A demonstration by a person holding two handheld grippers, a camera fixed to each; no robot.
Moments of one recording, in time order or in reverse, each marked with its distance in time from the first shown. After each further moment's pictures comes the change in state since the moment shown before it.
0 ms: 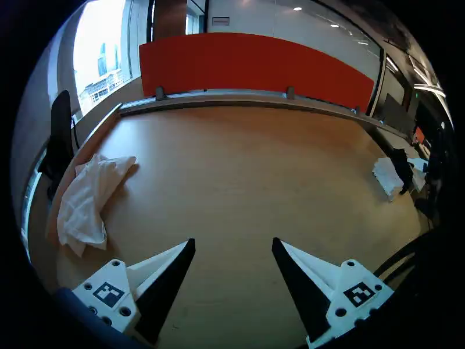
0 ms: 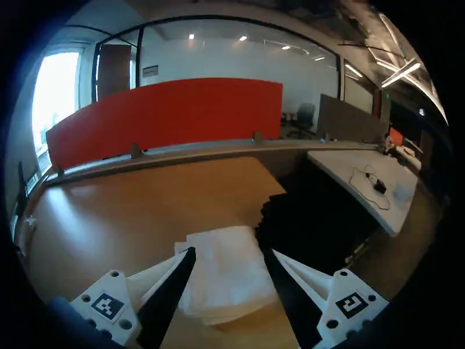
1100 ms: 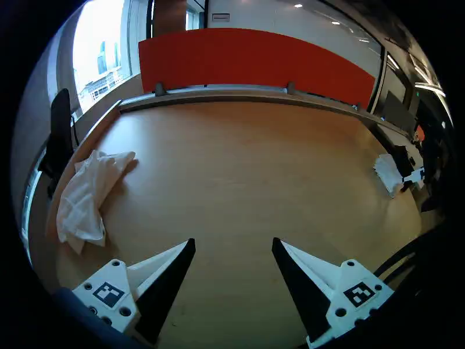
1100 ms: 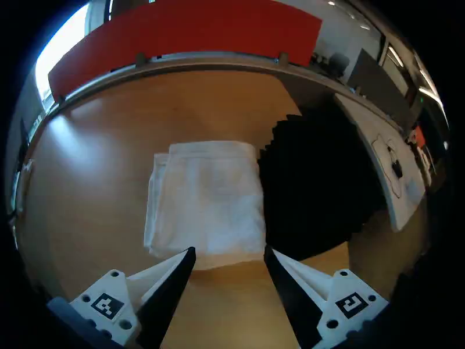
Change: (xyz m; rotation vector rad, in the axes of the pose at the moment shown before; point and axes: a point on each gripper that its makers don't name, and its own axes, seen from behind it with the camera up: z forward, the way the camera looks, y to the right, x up) left arm -0.007 0.001 0.003 0.005 -0.025 0.001; right arm -0.103 0.036 0.006 0.062 -0.527 -0.166
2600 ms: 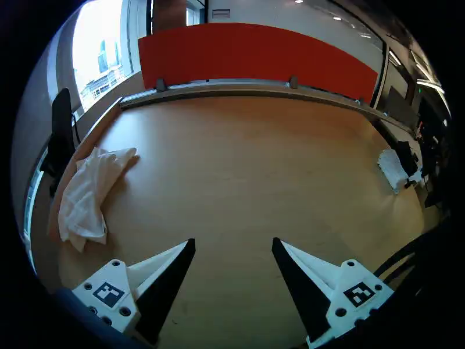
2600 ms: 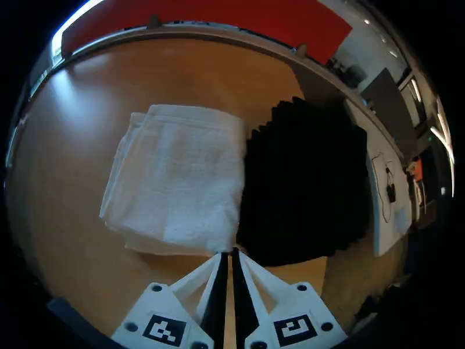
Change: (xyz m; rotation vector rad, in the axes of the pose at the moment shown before) left arm -0.007 0.000 0.004 0.020 -0.031 0.008; right arm -0.016 0.046 0.022 -0.082 -0.129 -0.212
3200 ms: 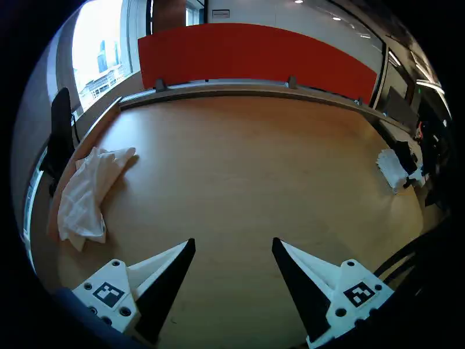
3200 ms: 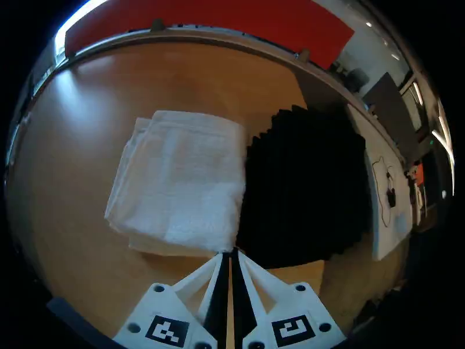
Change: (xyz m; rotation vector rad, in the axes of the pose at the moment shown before) left arm -0.001 0.001 -0.001 -0.003 0.000 0.002; right arm 0.005 0.000 -0.005 0.017 0.015 -0.015
